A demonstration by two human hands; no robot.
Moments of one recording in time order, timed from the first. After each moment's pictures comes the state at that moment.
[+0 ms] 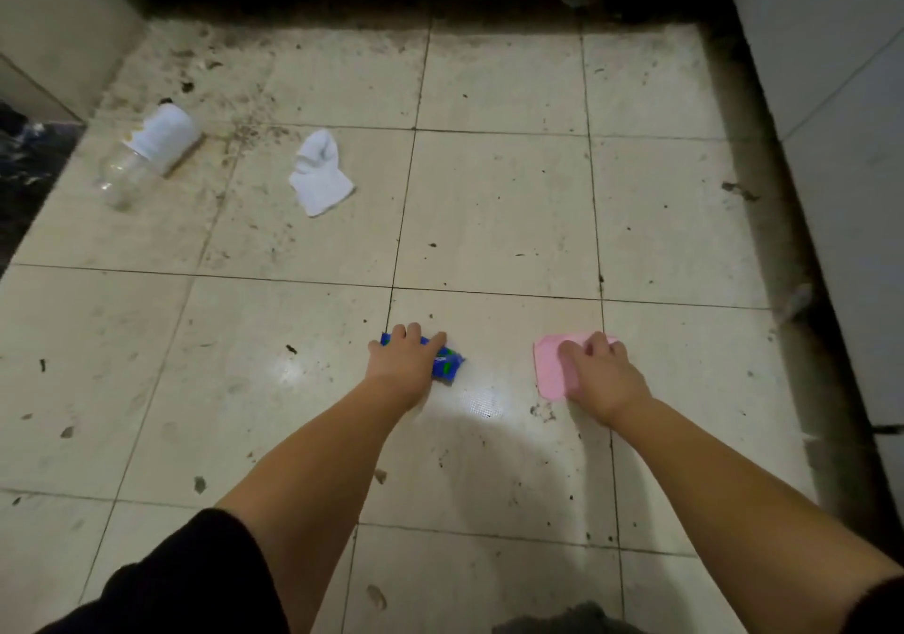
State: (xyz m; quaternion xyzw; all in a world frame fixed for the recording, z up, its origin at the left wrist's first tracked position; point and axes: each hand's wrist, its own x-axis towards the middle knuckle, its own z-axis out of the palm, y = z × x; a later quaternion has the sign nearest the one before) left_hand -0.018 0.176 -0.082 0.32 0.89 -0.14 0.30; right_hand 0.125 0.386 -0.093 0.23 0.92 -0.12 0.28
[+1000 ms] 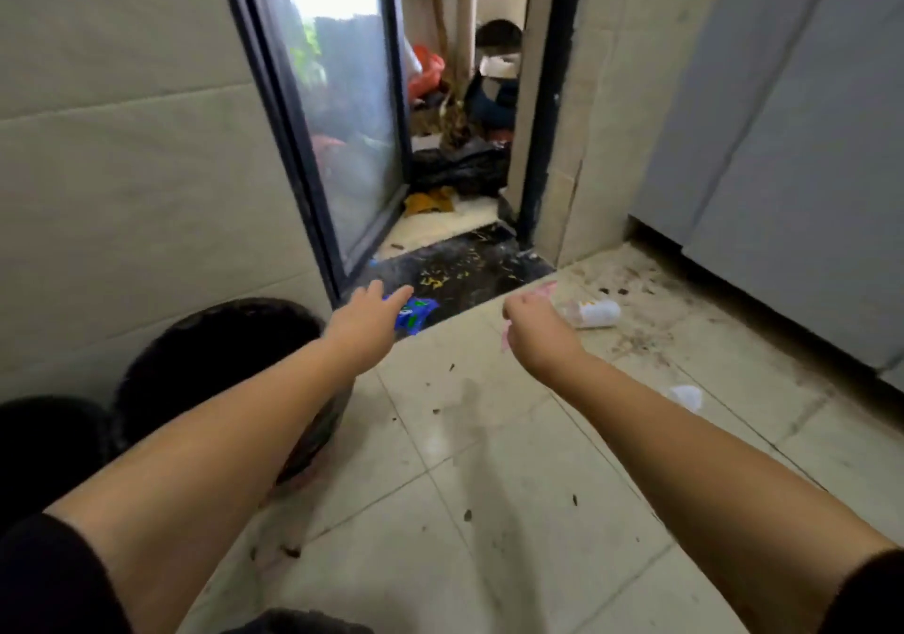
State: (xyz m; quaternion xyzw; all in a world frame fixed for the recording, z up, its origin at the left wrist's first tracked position) left_hand -0.024 -0.231 0.228 -0.14 0.99 0.02 0.03; right_hand -0.120 -0.029 0.213 -0.31 0.94 -0.13 0.04
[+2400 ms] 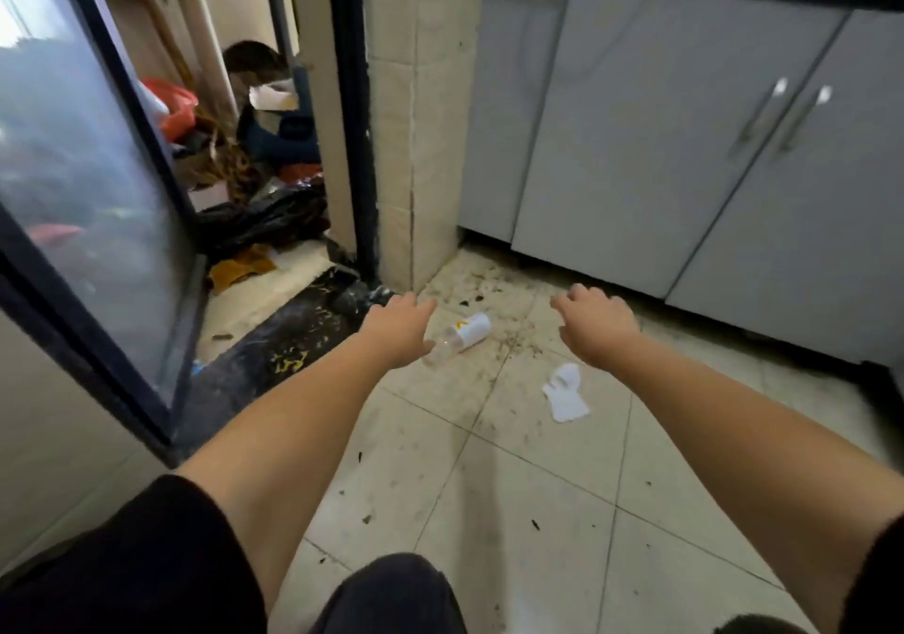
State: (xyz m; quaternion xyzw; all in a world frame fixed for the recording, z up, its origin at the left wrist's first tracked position) left_hand -0.228 -0.187 0.244 0.19 0.98 0.00 0.08; right_hand -0.190 0.063 0.268 -0.01 0.99 0.10 0.03
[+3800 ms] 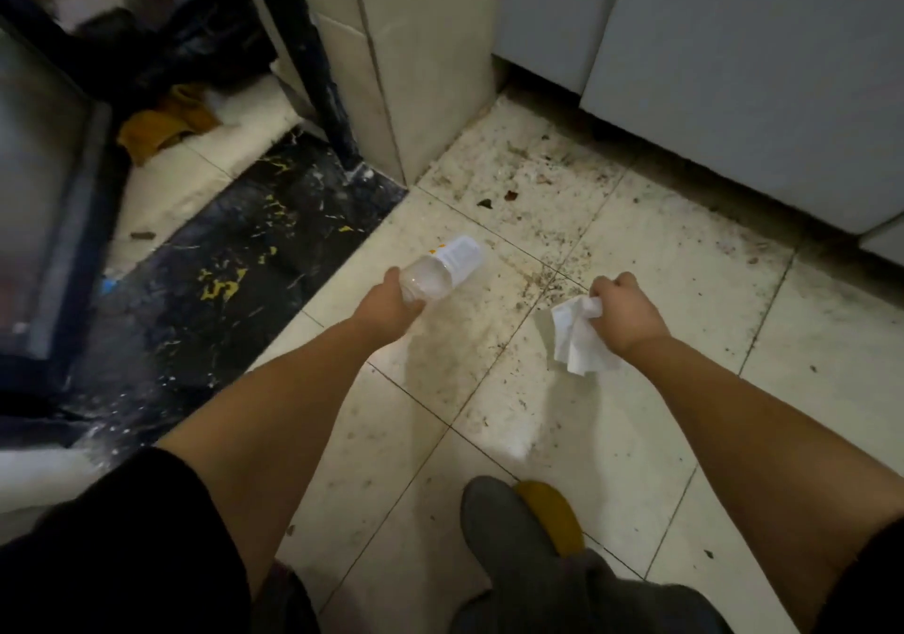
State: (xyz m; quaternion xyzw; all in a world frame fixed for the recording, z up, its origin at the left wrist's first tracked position) left_hand -0.420 -0.103 0.005 -0.15 0.91 0.29 0.24; right_hand -0.420 0.189 0.002 0.05 0.97 -0.14 0.19
